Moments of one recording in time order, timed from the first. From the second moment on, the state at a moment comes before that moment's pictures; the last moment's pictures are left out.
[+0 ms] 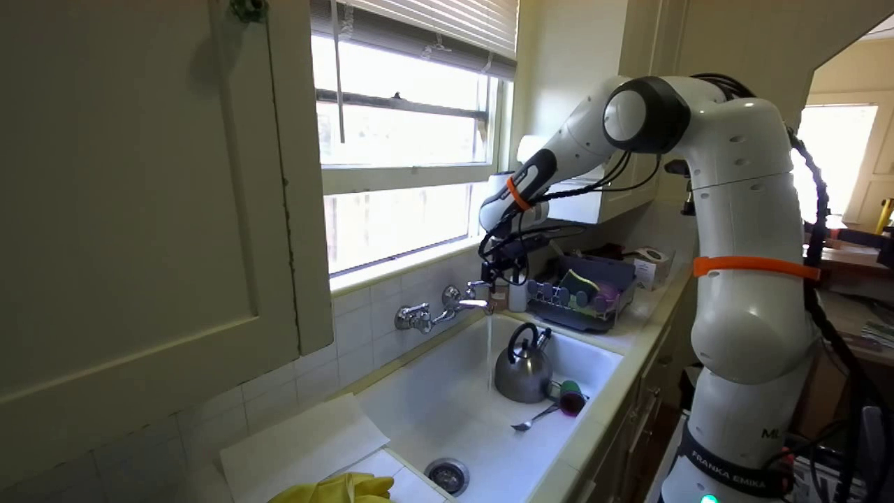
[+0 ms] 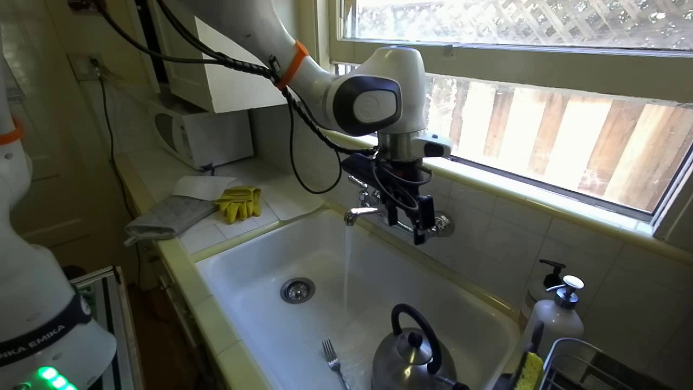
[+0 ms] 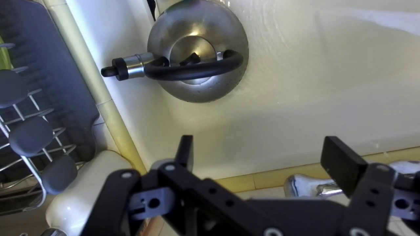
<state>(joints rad) -0.18 0.29 -0.19 -2.01 -0.14 2.39 -0.02</state>
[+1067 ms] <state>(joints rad) -0.21 0.50 -0.22 -1.77 -0.13 2.39 0.02</state>
